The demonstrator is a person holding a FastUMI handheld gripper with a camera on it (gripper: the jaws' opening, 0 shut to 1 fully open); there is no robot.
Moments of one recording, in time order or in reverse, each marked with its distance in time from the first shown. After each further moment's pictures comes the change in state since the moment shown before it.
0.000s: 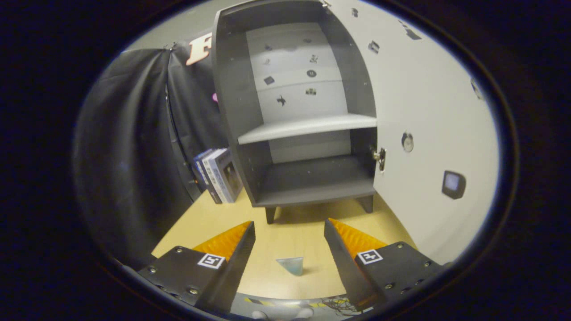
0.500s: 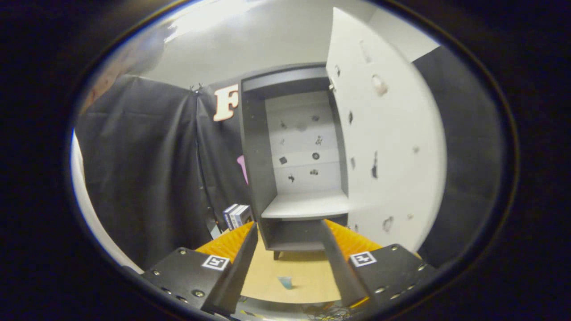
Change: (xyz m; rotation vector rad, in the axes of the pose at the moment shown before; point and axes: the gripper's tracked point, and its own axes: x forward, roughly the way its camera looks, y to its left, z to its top) arm -0.200 -0.001 0.185 0.012 -0.349 0.092
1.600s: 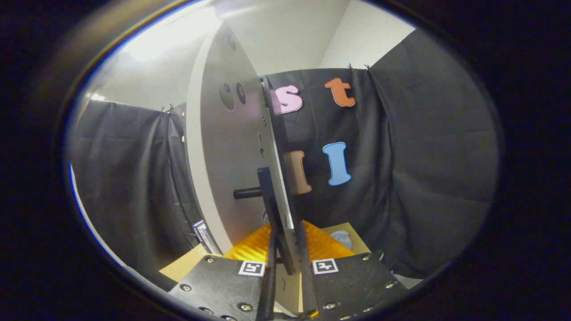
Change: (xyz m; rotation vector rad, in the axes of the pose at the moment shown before) arm -0.046 -0.227 0.099 0.019 -0.105 -0.074
